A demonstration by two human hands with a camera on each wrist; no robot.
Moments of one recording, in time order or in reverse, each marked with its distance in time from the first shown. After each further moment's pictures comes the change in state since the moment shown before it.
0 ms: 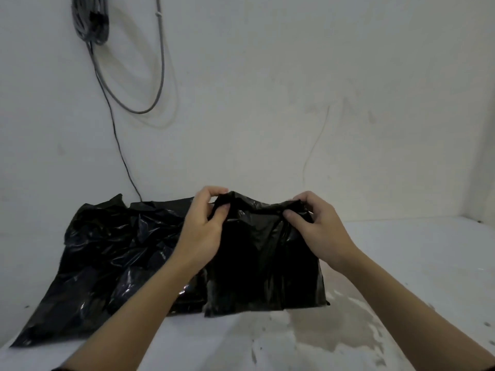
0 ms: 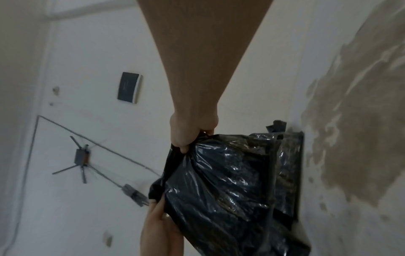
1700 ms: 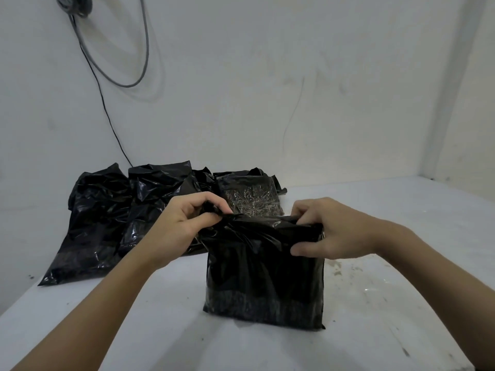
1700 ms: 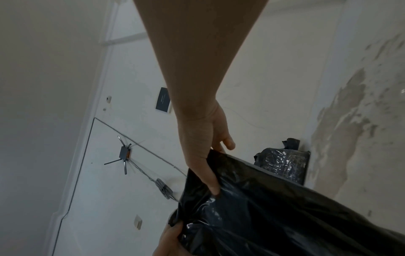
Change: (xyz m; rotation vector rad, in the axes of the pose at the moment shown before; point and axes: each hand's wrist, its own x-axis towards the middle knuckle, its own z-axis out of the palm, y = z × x) left_hand -0.095 0.054 -0.044 -0.099 -0.473 -0.041; right_hand -0.111 -0.064 -0.055 -0.653 -0.643 -0.090
